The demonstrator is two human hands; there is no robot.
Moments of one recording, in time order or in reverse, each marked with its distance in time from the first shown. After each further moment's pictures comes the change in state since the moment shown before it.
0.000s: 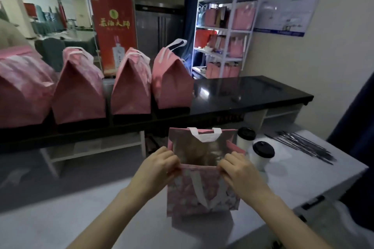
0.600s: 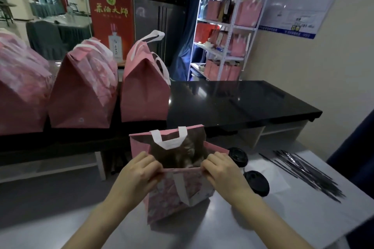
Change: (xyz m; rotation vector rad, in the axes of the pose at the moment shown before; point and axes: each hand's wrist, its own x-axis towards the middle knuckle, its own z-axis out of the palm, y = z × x) left_hand 0.108 -0.044 0.101 0.041 0.052 -0.106; right_hand 0.084 0.153 0.075 0.036 -0.025 -0.109
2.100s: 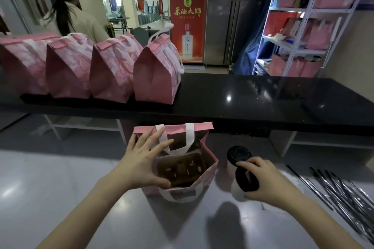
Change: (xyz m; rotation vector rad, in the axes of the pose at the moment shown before) left_hand 0.030 0.122 0.044 0.423 -0.439 -0.578; right_hand -0.090 0.203 -0.016 0.253 -0.598 0.070
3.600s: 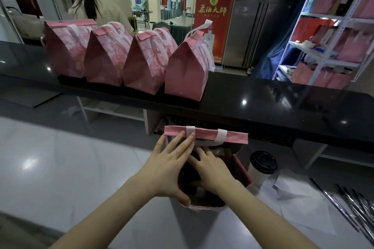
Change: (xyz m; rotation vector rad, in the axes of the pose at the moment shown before) left_hand -0.044 0.012 -0.005 0.104 -0.015 0.078; right_hand 0.089 -0.175 0.051 -0.242 0.105 -0.438
